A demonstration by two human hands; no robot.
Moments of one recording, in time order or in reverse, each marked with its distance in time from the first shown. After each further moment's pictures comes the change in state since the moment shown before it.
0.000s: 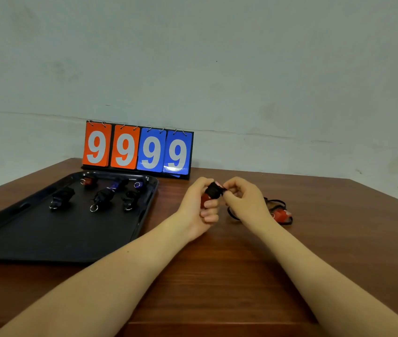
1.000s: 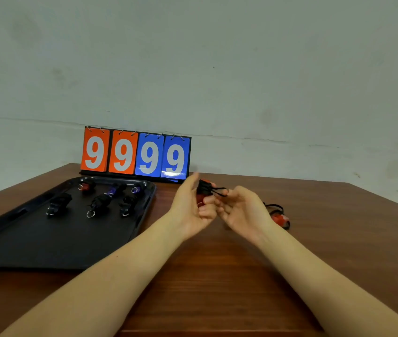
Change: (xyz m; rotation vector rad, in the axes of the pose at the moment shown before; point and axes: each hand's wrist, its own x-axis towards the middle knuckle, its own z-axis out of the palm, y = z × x) left_hand 0.002 0.012 0.005 -0.161 0.028 0.004; right_hand -0.004 -0.009 -0.003 1.182 -0.202 0.503
